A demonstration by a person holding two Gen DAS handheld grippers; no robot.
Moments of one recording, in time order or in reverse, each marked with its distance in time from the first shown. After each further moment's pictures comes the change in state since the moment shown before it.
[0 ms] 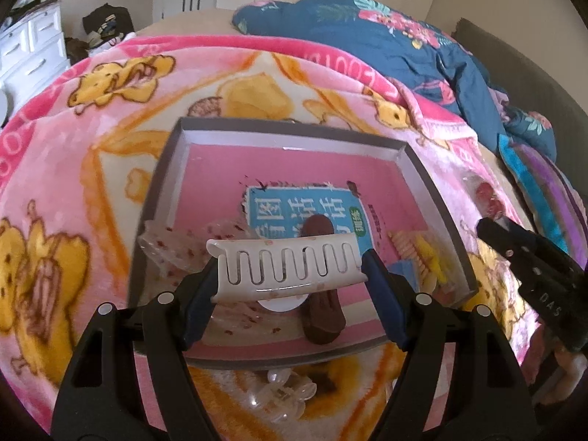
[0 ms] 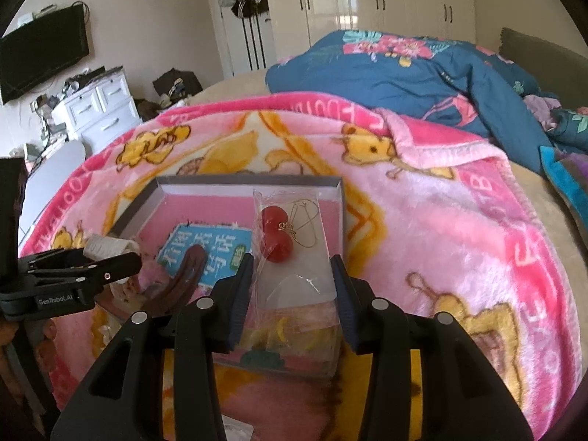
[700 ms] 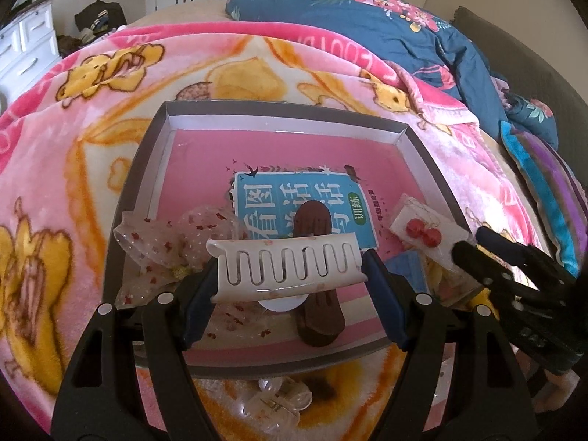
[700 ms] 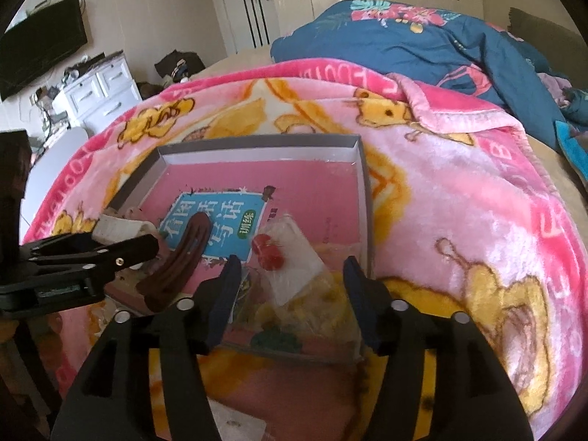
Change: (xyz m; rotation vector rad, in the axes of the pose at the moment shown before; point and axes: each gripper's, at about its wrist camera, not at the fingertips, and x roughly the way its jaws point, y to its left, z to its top) left arm 0.019 -0.005 -0.004 0.013 0.039 -0.002; right arm 0.018 0.004 -0.018 0.031 0.073 0.038
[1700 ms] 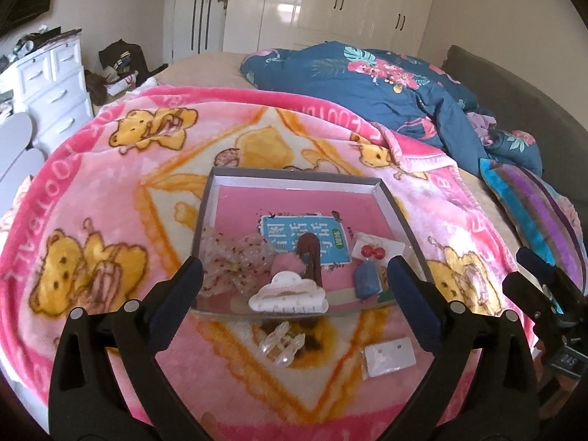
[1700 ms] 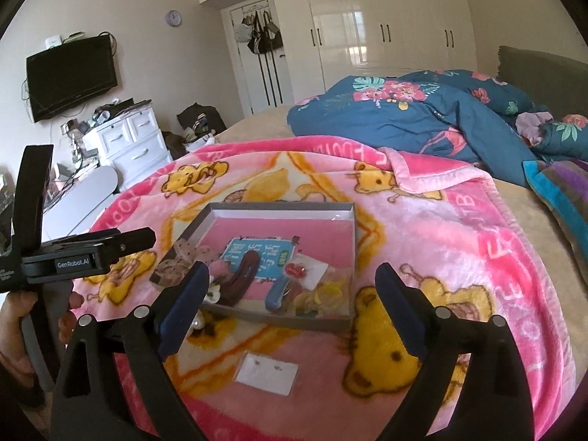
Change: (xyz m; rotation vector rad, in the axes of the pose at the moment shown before) left arm -0.125 -0.009 -0.018 0.004 -0.202 0.048; right arm -0.142 0.020 -0.018 -0.027 -0.226 0.041
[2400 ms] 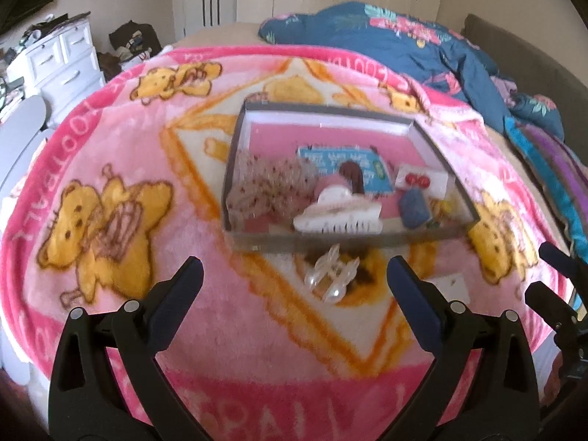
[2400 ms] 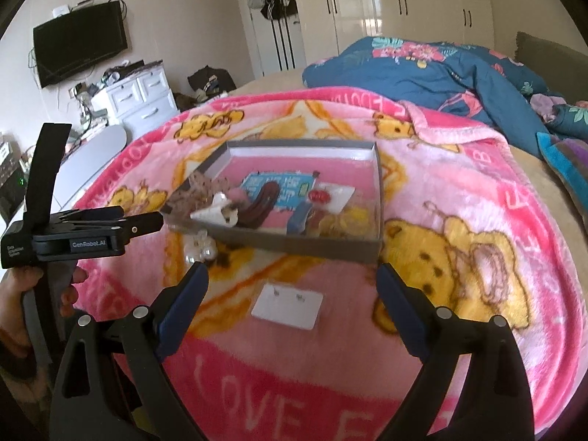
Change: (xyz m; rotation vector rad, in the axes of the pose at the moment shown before) left arm 0.021 0.028 -0.062 0.022 0.127 0.083; right arm 0.014 0.023 -0.063 -0.038 0.148 0.030
